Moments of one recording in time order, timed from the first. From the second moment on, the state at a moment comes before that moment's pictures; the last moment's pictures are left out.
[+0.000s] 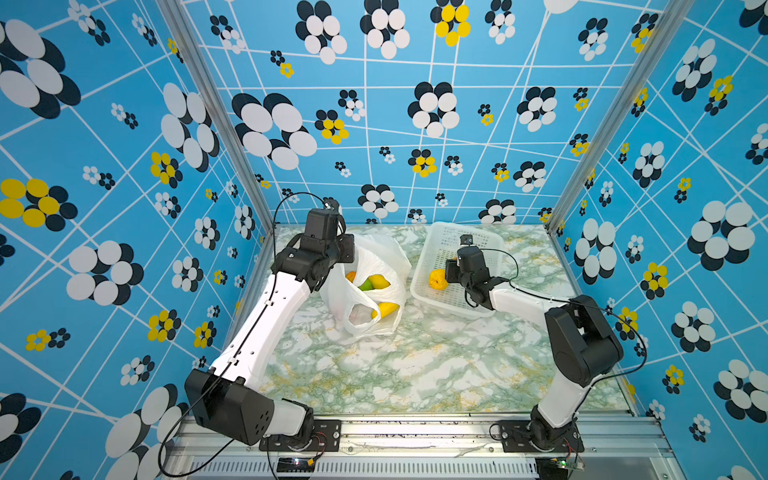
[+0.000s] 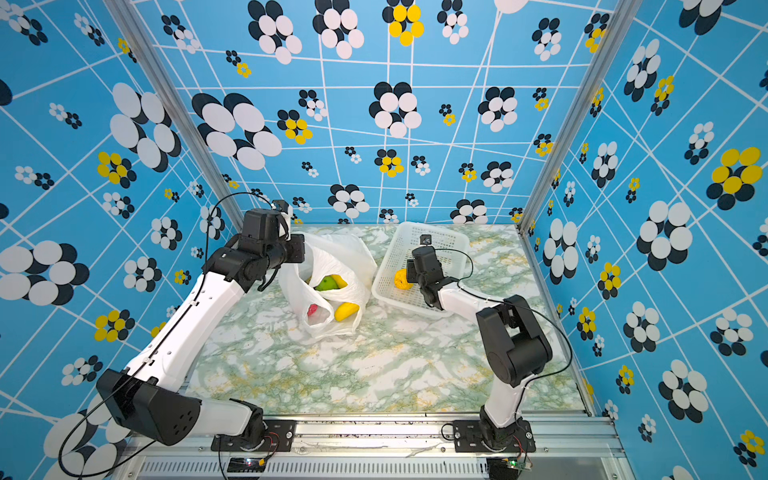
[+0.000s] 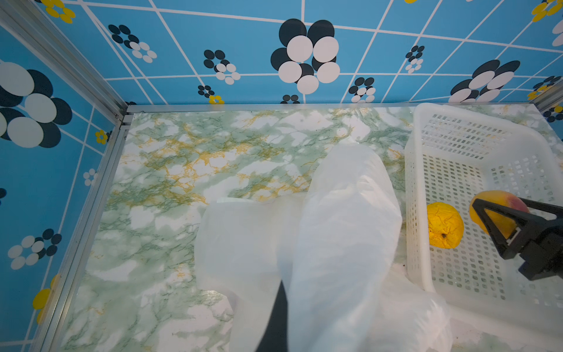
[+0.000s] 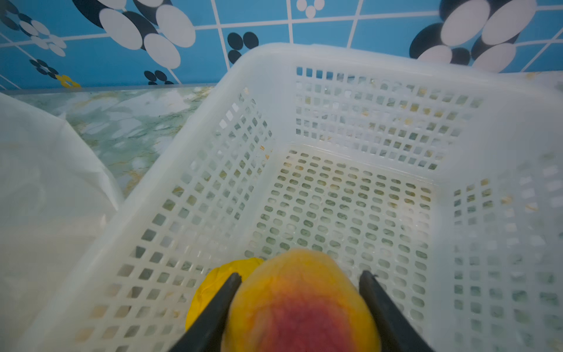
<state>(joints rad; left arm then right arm) -0.30 1.40 1.47 -0.69 -0.12 -0.20 0.45 1.82 1.13 0.07 0.28 0.27</state>
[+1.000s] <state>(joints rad) -0.30 1.40 1.47 -0.69 -0.12 -0.20 0.45 1.84 1.09 0.04 0.21 0.28</state>
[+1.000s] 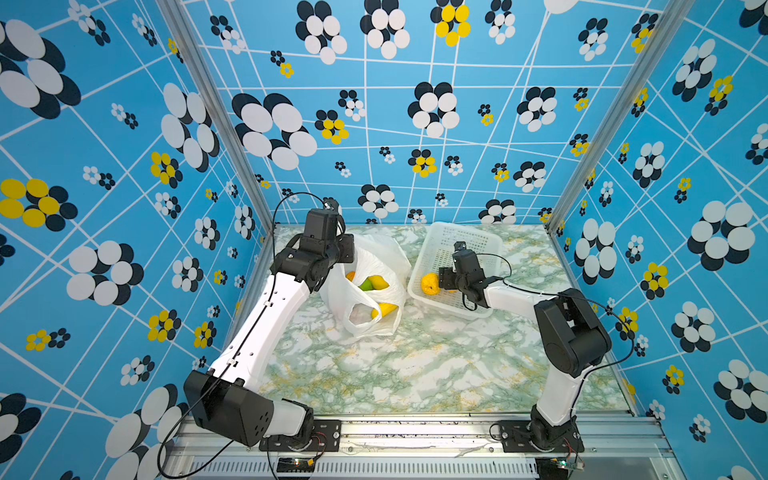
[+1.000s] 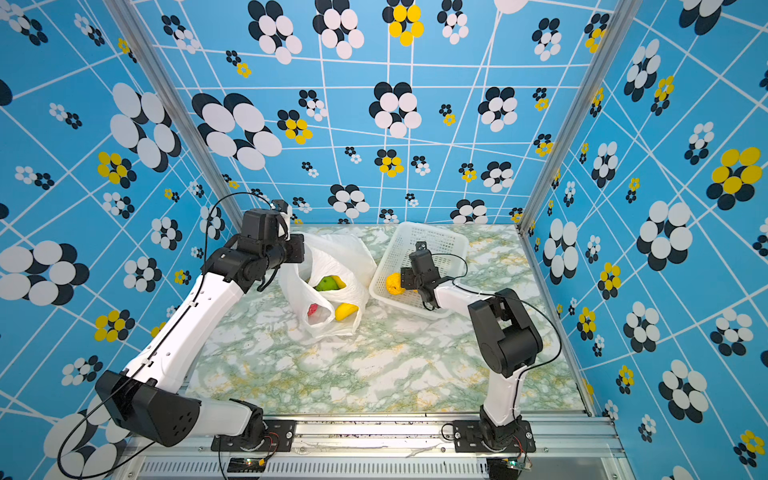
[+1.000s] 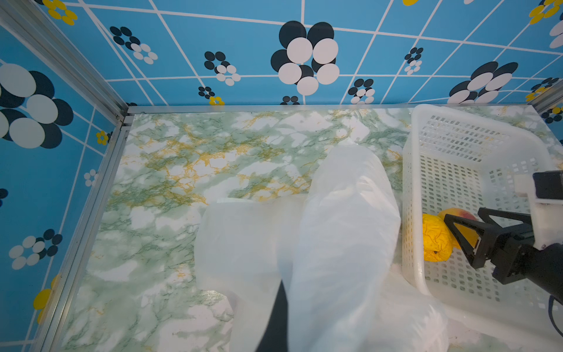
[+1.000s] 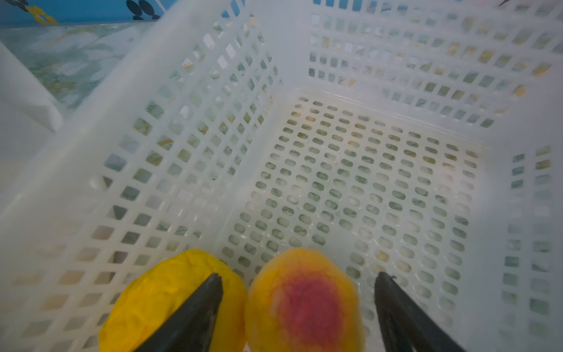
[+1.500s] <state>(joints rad) -0.30 1.40 1.47 -0.69 -0.12 -0.20 0.49 1.48 0.81 0.31 -0.05 0.23</state>
